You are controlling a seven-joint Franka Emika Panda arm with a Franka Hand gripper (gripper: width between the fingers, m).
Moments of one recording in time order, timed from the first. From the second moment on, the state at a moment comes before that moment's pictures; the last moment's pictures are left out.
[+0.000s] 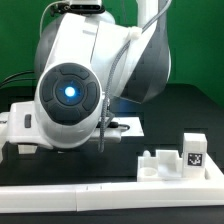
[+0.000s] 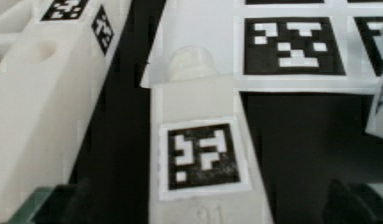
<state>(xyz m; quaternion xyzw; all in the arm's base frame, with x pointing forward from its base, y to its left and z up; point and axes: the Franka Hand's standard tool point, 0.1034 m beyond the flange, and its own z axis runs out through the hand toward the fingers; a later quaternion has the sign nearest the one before) 0.438 -0.089 0.010 0.88 0.01 -0.47 0.05</state>
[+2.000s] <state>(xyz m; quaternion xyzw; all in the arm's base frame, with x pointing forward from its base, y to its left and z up) 0.534 -0.013 0.132 1.00 -0.02 0.00 -0.01</state>
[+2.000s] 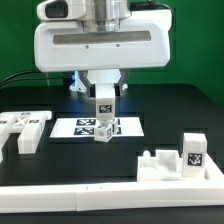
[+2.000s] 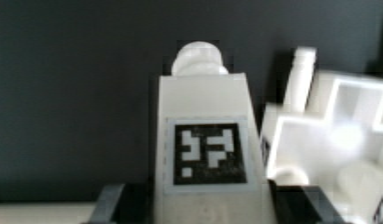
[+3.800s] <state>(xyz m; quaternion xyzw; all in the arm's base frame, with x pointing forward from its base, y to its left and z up) 0.594 0.051 0.094 0.97 -0.01 0.24 0.02</state>
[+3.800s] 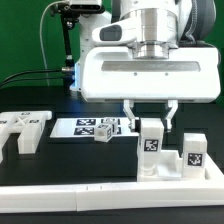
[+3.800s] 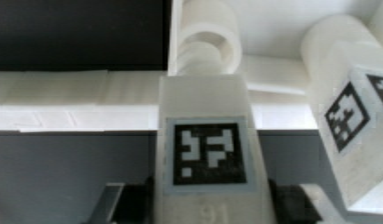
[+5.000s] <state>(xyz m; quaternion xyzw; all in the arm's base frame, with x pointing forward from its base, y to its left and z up) 0.594 0.040 0.087 0.97 -0.01 0.23 0.02</state>
